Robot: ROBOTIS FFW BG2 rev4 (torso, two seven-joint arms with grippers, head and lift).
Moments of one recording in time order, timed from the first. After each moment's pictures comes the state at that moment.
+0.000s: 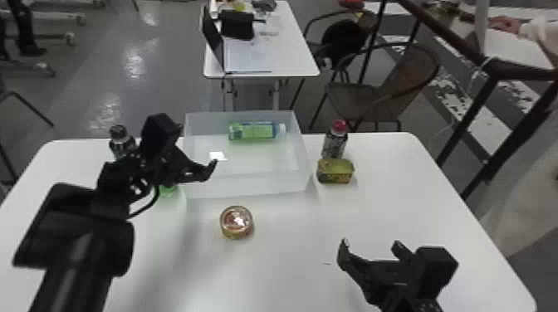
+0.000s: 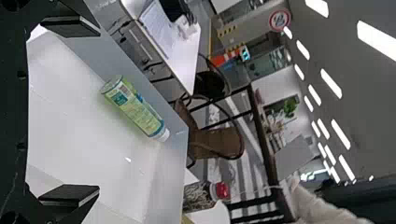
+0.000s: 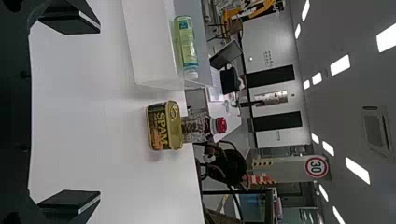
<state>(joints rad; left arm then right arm) -0.23 0.00 0.07 -1.38 -0.43 -0.03 -0.66 0.45 -0.04 0.03 -1.82 -0.17 0.00 0.02</state>
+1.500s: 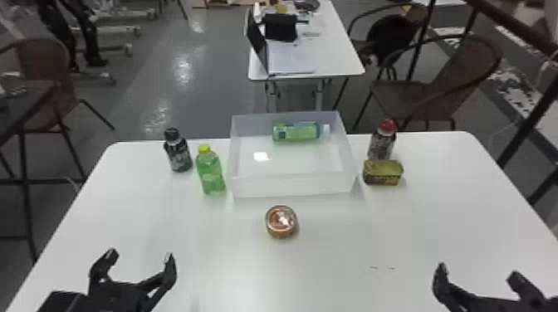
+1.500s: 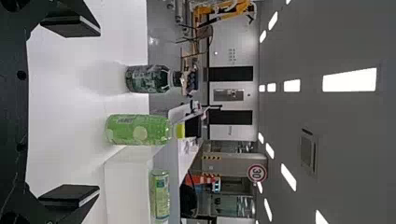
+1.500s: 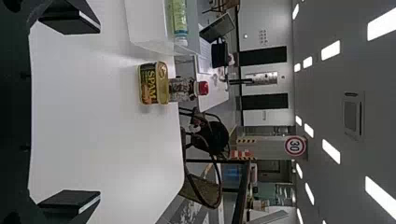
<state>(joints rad) 0.50 0.00 0.22 -1.70 0.10 -0.35 -0.26 0.64 -0.05 -0.05 -2.00 -0.12 -0.05 -0.01</state>
